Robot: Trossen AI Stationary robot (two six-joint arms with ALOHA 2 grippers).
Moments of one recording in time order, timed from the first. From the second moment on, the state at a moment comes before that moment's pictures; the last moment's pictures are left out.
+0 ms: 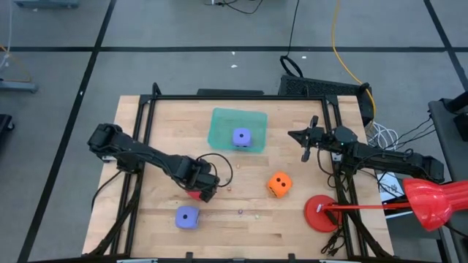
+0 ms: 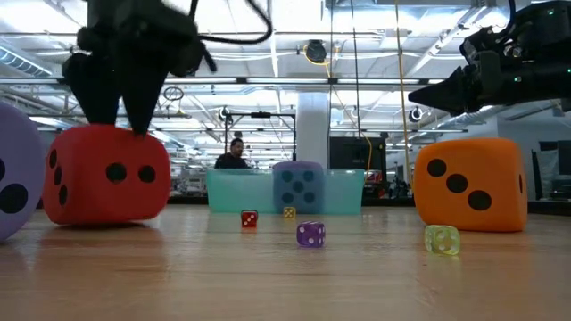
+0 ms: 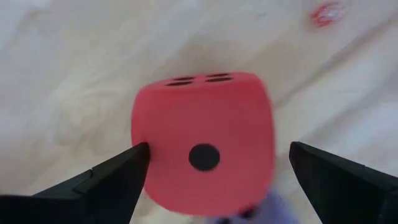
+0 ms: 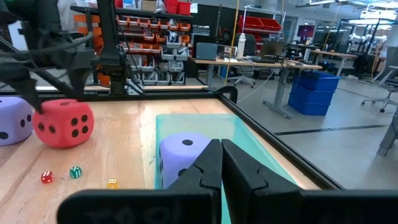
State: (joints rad) left arm -0.31 1.69 1.25 -1.06 -0.02 -1.19; right arm -0.37 0.45 0.07 0.42 -0.08 -0.07
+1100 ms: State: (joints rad) left arm -0.32 1.80 1.19 -1.04 0.02 -1.21; right arm -0.37 0.47 0.07 0.42 -0.08 -0.07
